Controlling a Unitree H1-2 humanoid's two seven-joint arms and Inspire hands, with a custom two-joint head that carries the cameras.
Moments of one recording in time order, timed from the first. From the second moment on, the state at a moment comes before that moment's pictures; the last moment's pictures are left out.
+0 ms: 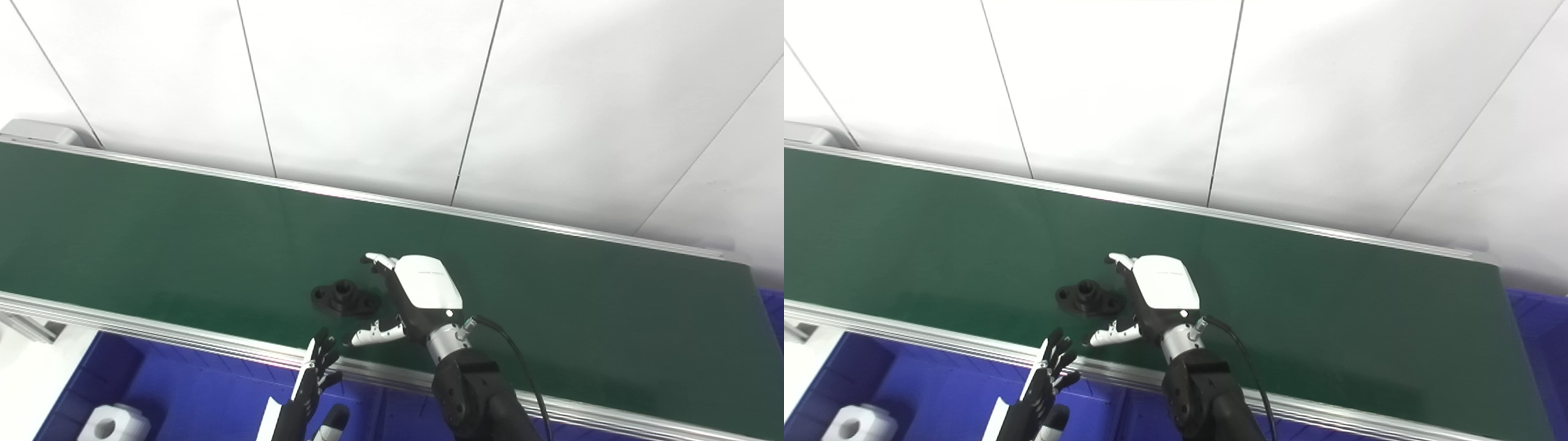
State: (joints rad) left arm 0.66 -0.10 -0.26 -0.20 0.29 -0.40 0.11; right arm -0.23 0.06 0.59 0.18 -1.06 0.20 0.12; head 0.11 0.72
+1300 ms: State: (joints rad) left arm 0.66 -0.09 -0.29 -0.22 0.27 -0.35 0.11; right arm -0.27 0.03 0.70 0.33 -1.03 0.18 -0.11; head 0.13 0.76
